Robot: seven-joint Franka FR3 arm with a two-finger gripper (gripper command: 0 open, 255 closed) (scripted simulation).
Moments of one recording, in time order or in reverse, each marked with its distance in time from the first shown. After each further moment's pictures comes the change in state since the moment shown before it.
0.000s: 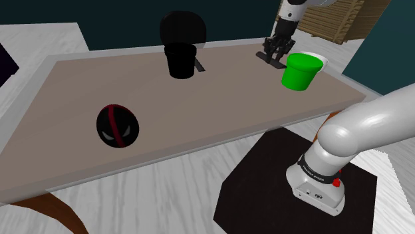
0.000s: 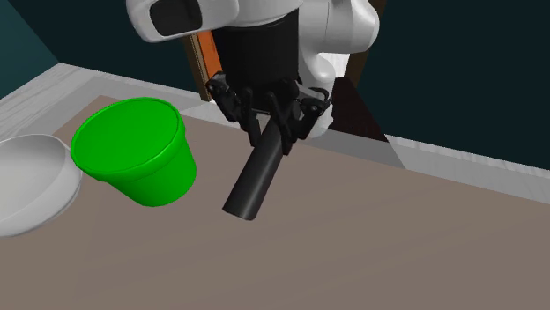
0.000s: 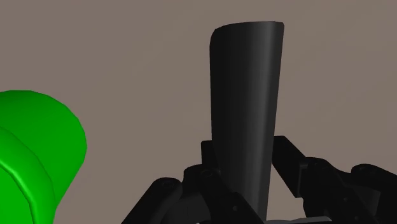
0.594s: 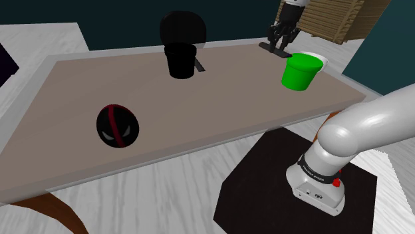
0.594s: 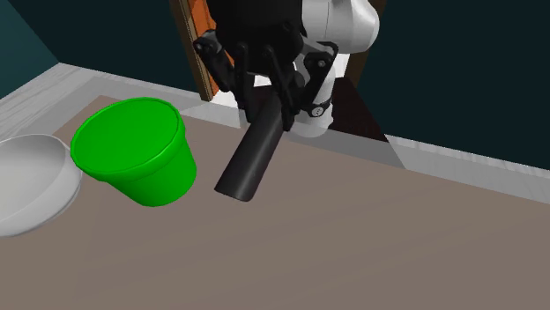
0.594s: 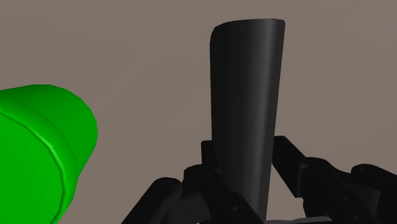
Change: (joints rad) arm 0.002 -0.004 0.006 0.117 0.003 -0.121 0.006
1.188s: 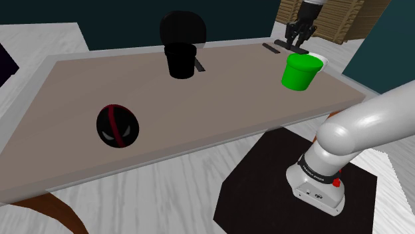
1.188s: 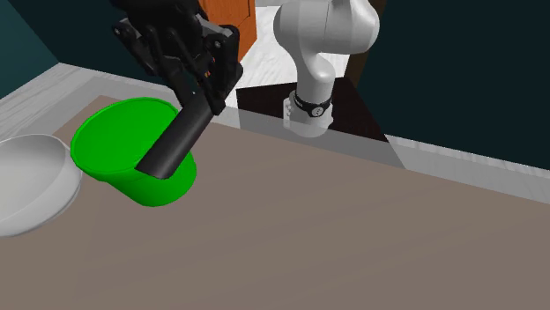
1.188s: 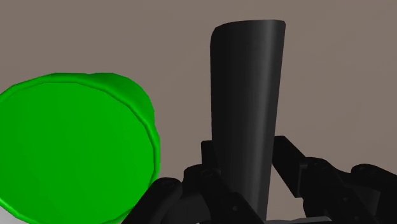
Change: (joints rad) arm -0.054 0.046 -0.133 0.067 -0.049 -0.022 -0.171
